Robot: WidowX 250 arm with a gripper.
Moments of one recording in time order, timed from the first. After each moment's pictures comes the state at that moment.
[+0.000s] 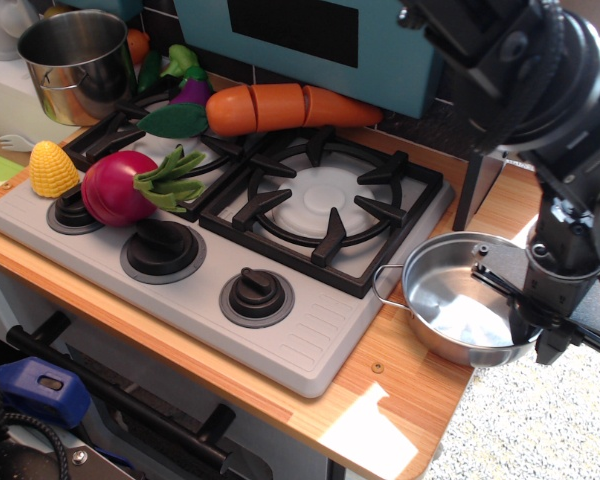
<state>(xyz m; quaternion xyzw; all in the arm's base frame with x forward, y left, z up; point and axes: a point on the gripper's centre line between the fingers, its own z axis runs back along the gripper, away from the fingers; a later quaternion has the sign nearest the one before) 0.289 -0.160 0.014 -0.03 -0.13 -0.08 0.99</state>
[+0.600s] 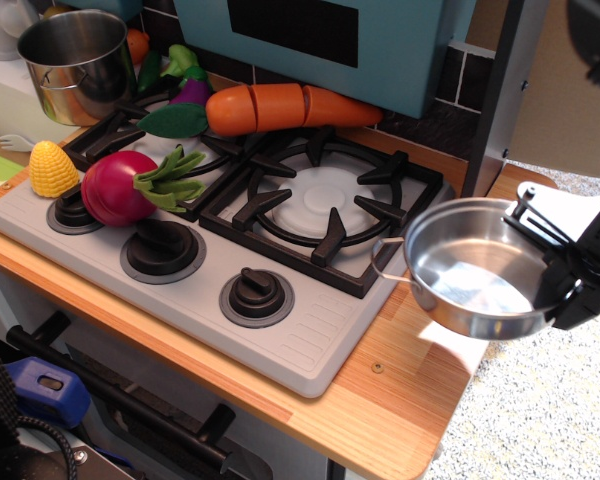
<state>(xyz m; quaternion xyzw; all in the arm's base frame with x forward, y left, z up) 0.278 -0.153 0.069 0.09 -0.08 -0.06 0.99</state>
